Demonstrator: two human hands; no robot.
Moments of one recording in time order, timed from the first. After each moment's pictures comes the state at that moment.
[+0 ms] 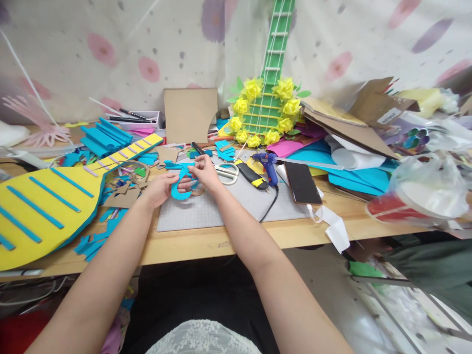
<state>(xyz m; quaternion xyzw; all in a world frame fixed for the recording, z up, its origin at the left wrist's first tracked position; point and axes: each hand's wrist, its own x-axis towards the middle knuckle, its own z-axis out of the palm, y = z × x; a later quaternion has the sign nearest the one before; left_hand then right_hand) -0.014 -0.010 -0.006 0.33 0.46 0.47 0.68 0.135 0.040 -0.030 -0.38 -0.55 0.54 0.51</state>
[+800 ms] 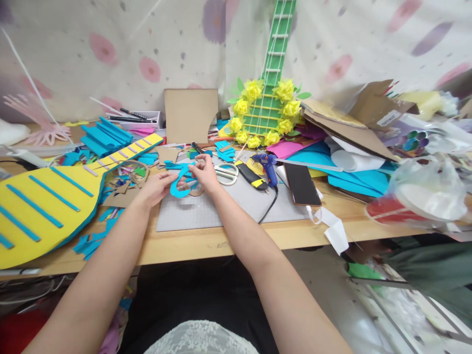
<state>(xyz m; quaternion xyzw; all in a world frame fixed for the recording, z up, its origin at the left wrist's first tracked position) -0.023 -0.008 -0.010 0.36 0.49 0.50 0.62 0.132 0.037 -0.030 -0.37 -0.53 0.55 0.54</state>
